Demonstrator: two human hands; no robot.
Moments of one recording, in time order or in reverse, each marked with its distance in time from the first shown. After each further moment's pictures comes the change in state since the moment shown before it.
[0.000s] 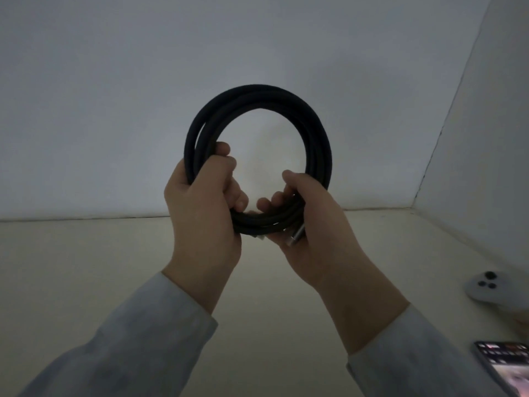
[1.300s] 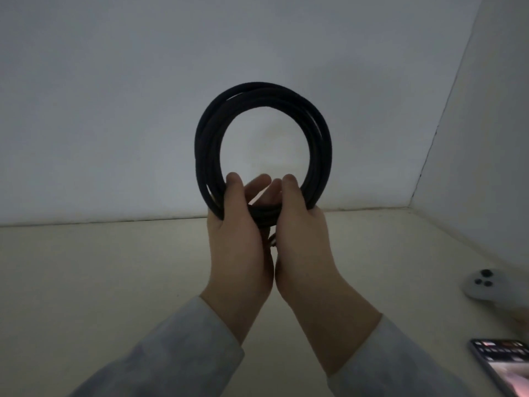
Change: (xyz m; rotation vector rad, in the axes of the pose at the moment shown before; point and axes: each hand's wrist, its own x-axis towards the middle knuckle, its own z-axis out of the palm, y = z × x) left_hand -0.030 -0.034 0.011 -0.016 0.096 -0.315; right_hand -0.006 0.022 0.004 -0.301 0.128 -0.155
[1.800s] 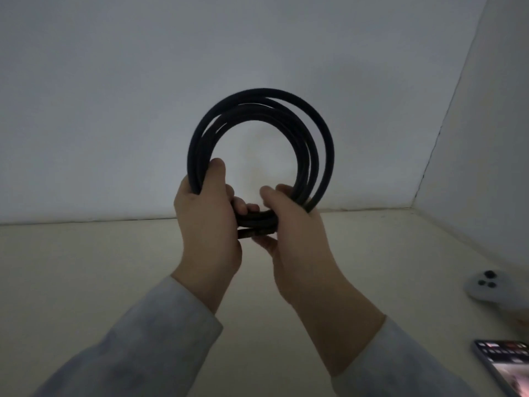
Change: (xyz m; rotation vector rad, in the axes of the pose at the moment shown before) left_hand 0.031 0.027 -0.012 0.105 0.087 0.253; right_hand 0.001 0.005 0.007 0.078 -0.020 0.013
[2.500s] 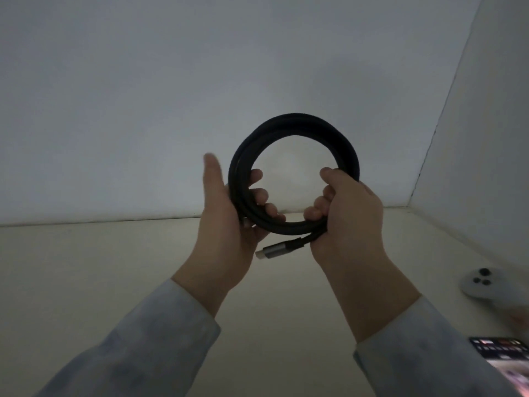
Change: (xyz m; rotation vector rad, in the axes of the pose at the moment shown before) left_hand -0.003 -0.009 0.002 -0.058 -0.315 -0.374; right_hand 0.019 -0.039 -0.034 0.247 0.271 -0.111
